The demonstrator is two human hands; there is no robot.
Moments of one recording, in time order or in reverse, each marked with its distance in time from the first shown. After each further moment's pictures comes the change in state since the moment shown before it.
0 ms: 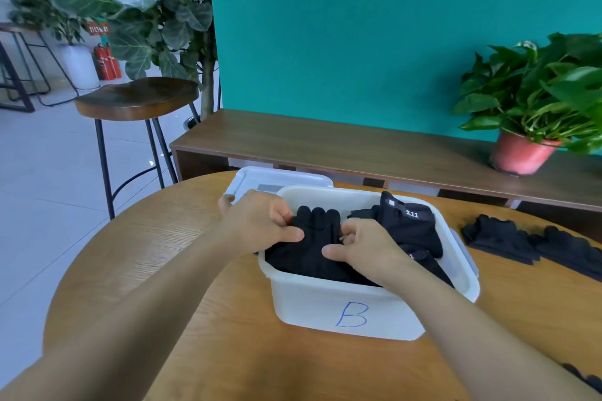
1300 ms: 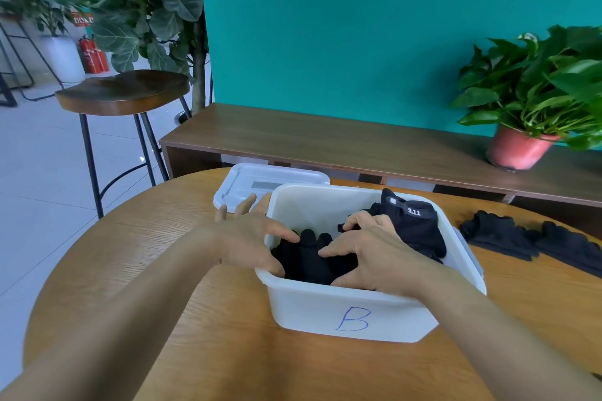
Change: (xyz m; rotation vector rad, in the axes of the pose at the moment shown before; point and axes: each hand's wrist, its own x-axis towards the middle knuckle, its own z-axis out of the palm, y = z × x) left_hand -0.001 -0.012 -0.004 0.125 -0.497 0.005; right_hand -0.010 0.000 -0.016 -0.626 -0.165 -0.310
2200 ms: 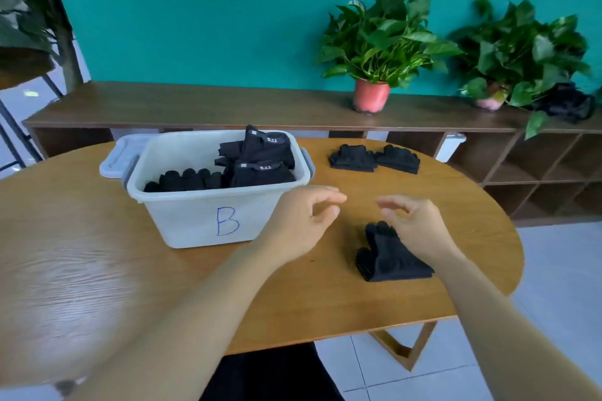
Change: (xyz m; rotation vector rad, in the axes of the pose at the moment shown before) left_hand -0.053 0.211 0.151 -0.508 0.312 0.601; right_hand -0.253 0.116 0.020 0.447 0.636 0.573
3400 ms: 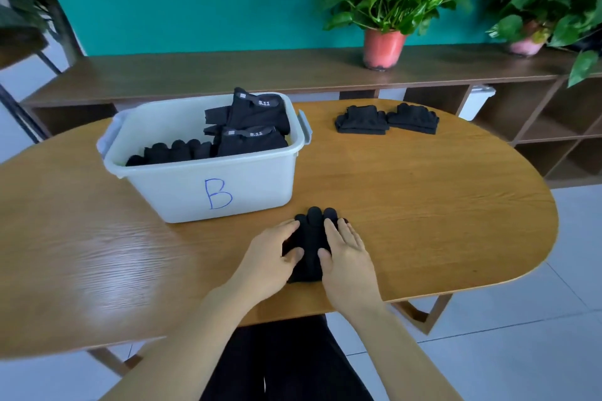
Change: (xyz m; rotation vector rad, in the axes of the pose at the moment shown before) left_hand -0.053 -0.085 0.045 0.189 -0.108 -0.331; right_hand -0.065 0.011 0.126 -0.262 -0.205 -0.024
